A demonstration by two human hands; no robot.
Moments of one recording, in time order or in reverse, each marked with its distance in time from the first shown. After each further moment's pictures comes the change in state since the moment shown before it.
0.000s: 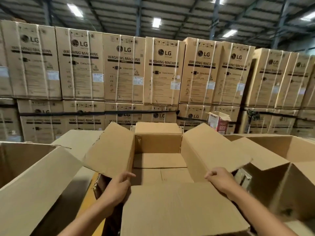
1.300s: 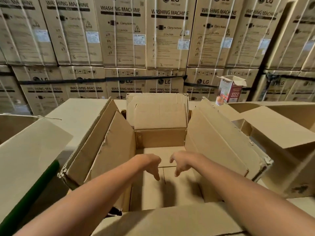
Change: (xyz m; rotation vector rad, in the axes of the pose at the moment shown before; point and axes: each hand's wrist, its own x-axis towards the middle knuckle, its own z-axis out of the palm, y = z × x) left_hand 0.150 -0.006 0.131 1.224 -0.635 0.027; right_hand 0.105 -0.026 0.125 -0.896 -0.708 -0.355
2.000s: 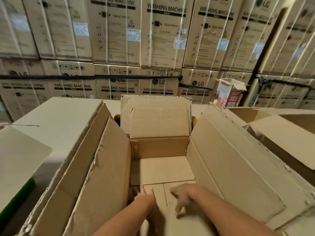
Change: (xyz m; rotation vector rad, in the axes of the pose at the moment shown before) left_hand 0.099 -0.022 0.108 -0.146 -0.142 -0.249; right_hand 0.078 0.005 0.061 0.043 -0.215 0.101
